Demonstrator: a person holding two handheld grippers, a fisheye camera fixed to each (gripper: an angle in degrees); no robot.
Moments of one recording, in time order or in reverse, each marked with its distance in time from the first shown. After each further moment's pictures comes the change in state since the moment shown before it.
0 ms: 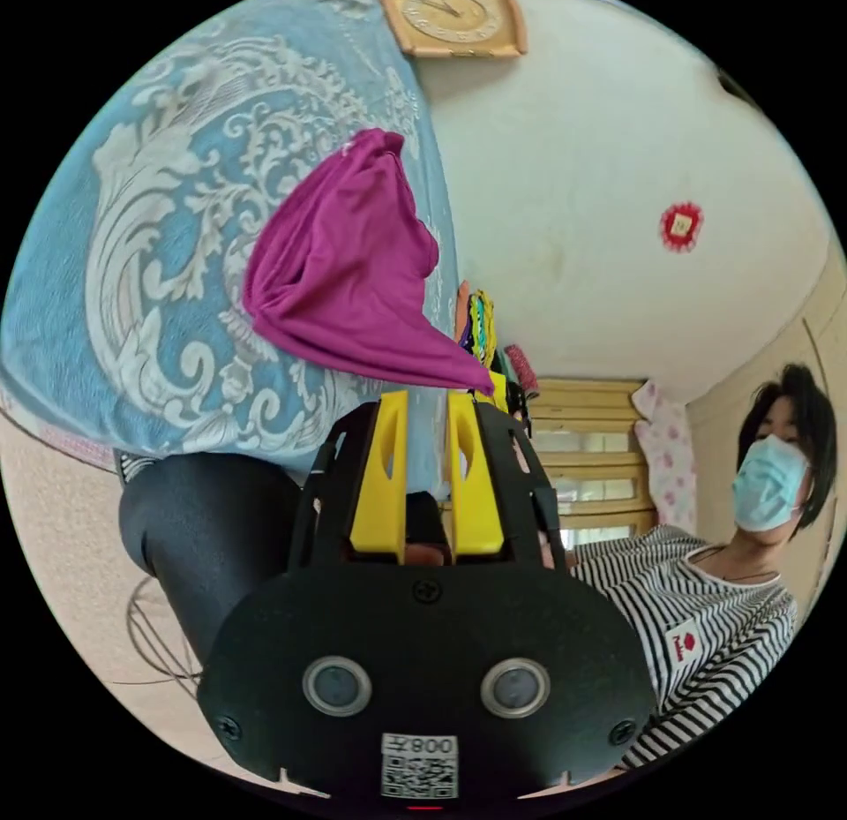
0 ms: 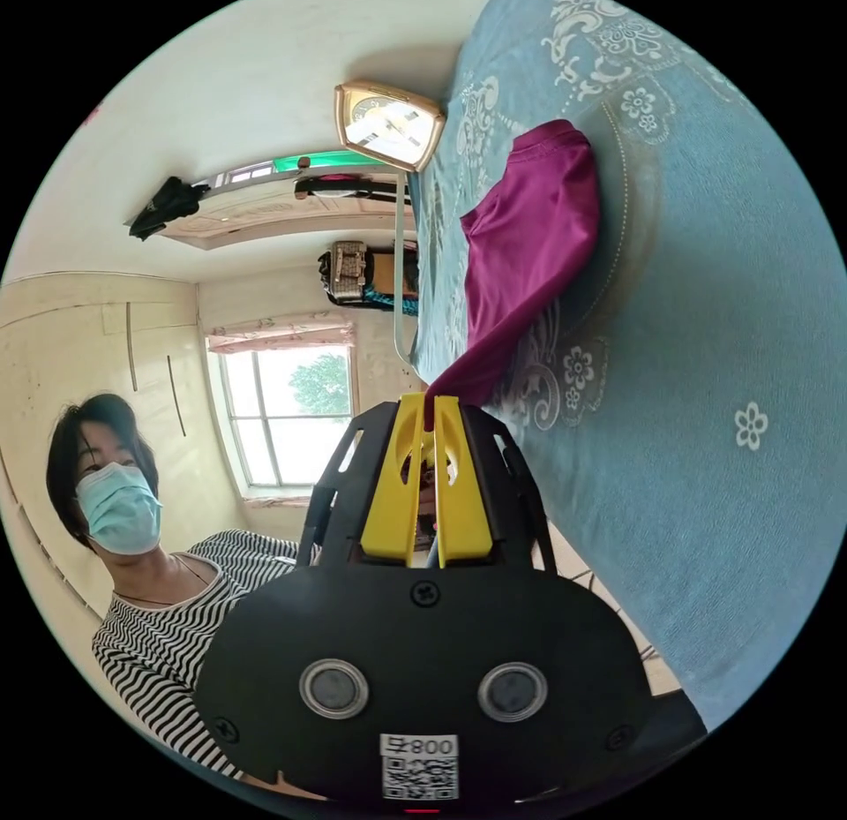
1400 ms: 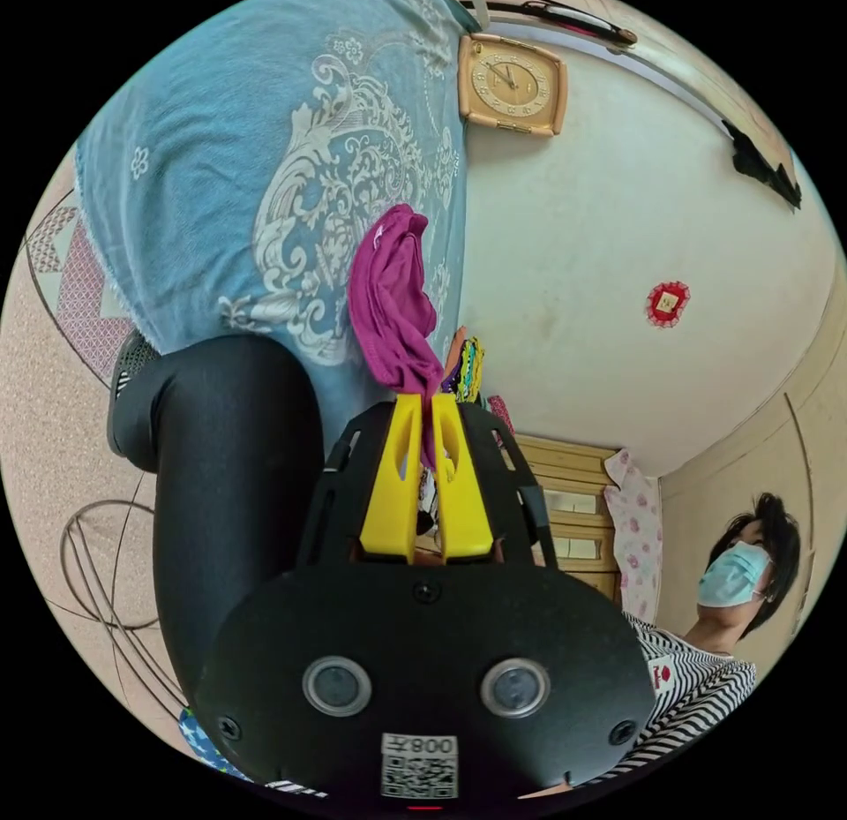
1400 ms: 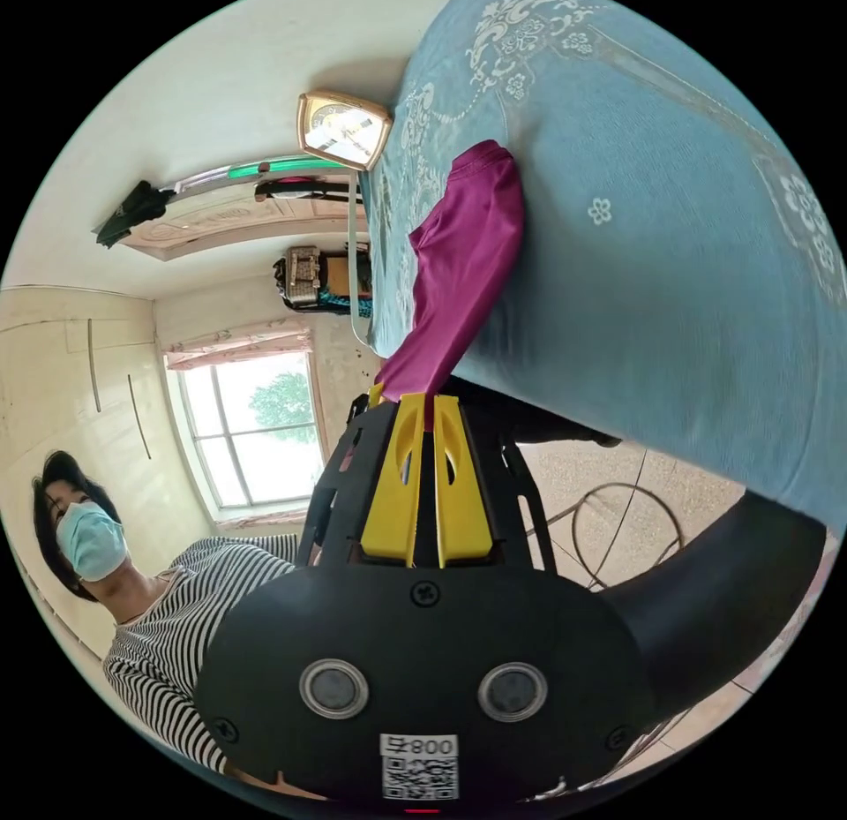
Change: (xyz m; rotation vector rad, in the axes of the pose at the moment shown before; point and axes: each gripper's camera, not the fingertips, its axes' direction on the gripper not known) left arm 0.037 0.085 -0.018 0.147 0.015 -0.135; right arm 0.047 0.202 -0.118 0.037 0.142 0.104
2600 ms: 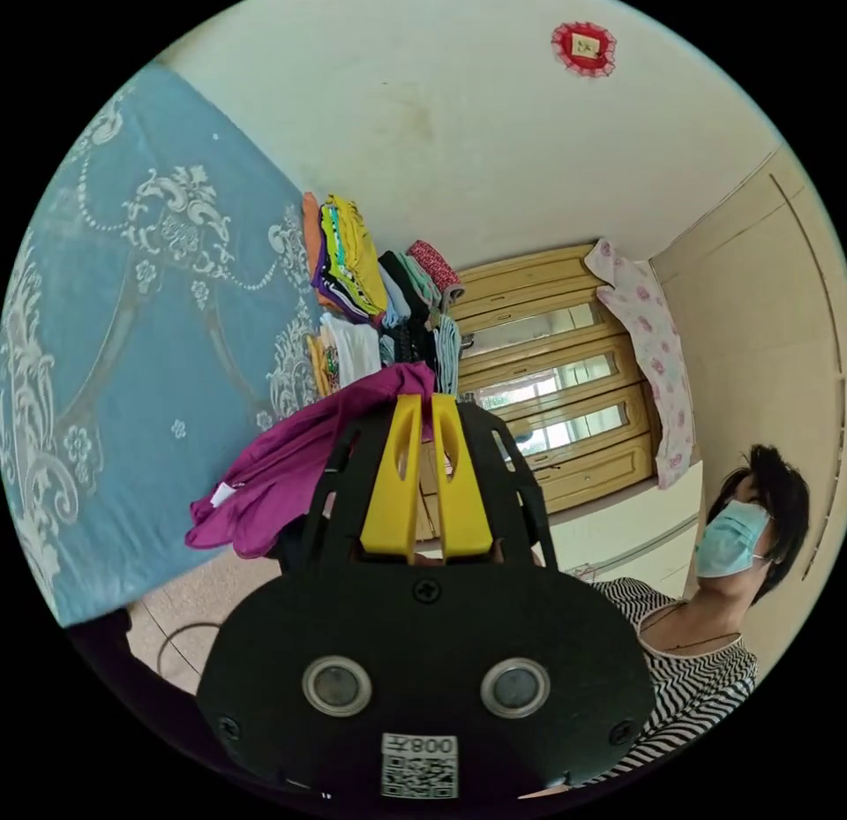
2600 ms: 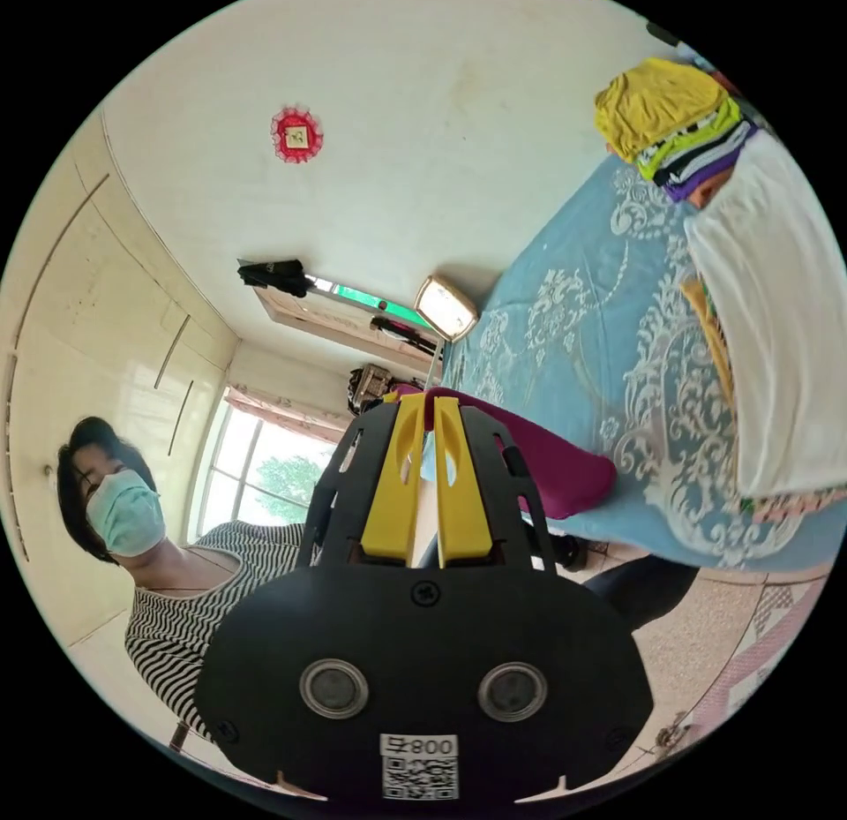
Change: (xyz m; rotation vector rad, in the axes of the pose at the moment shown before) left arm 0.384 0.087 0.482 -0.509 0.036 0.552; right arm 0.053 0.209 -0.444 0.517 -0.082 -0.309
